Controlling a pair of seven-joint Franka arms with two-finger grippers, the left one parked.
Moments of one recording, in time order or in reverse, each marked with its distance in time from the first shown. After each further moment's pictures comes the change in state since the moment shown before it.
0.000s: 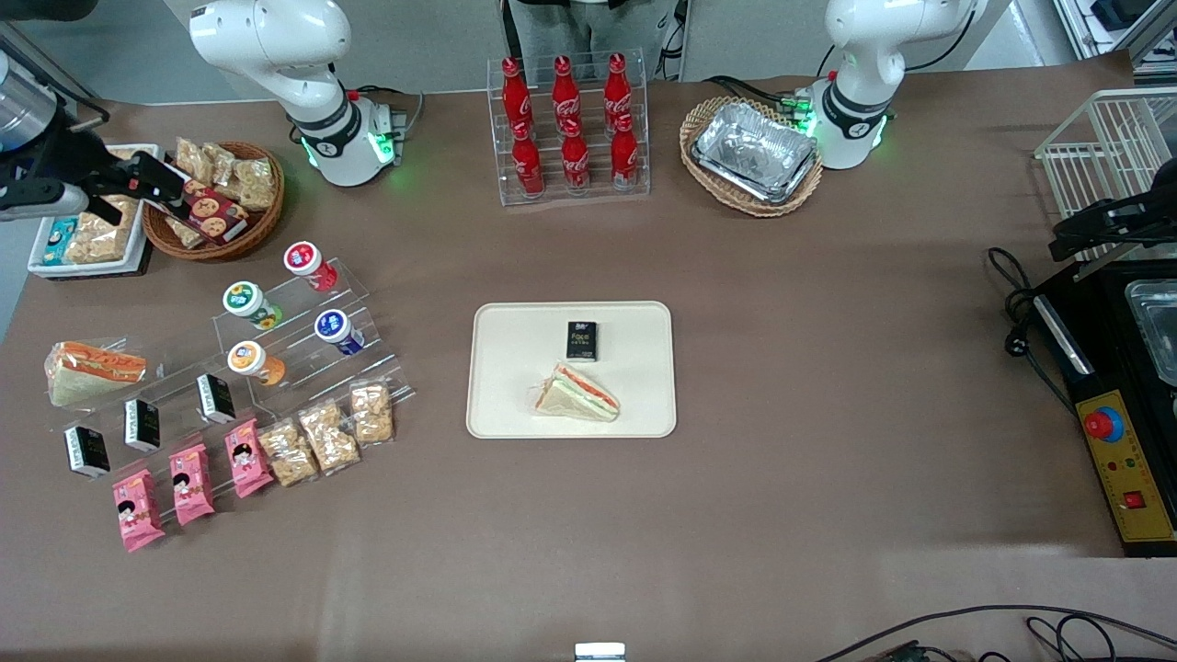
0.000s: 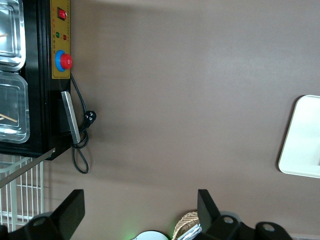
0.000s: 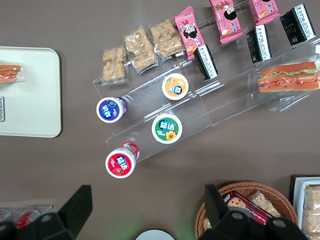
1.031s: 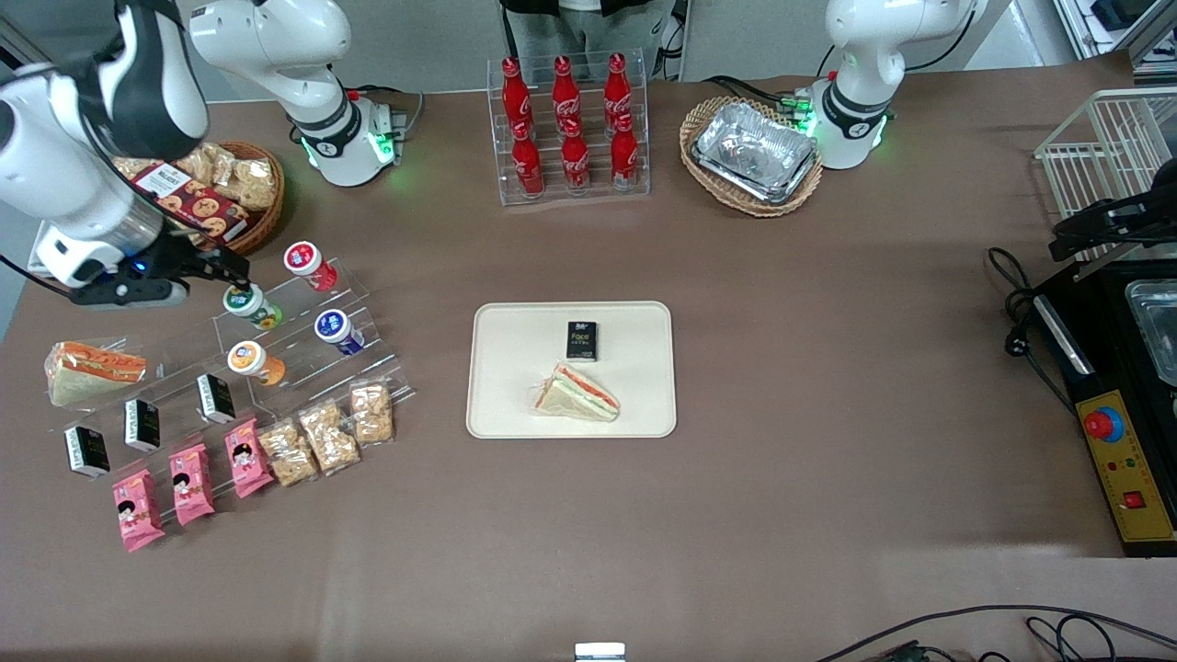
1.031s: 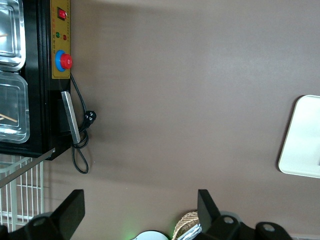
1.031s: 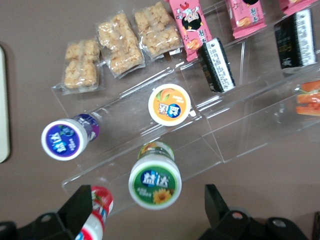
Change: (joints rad) arm 0.000 0.156 0.002 -0.263 -0.040 0.407 -0.006
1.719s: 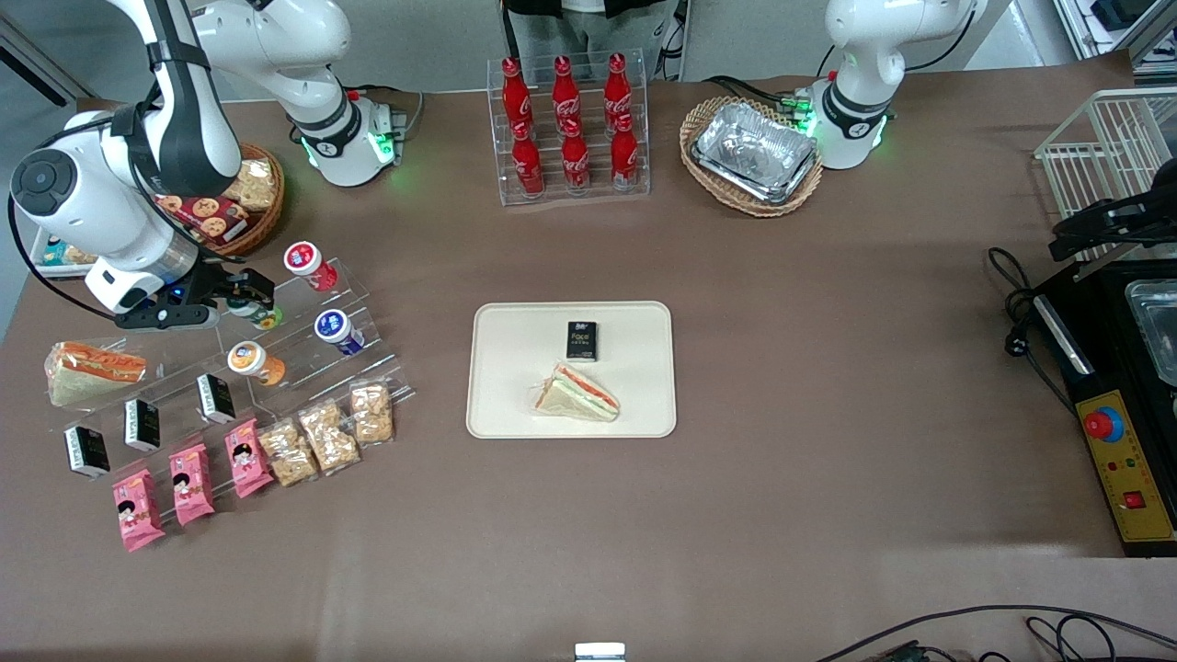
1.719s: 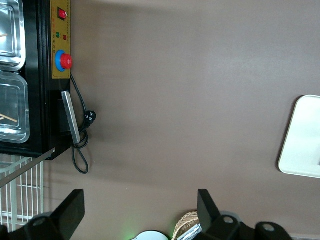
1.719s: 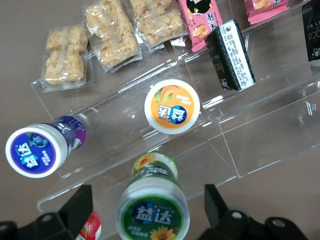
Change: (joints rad) arm 0.000 0.081 0.000 -0.061 -0.001 0.118 -0.001
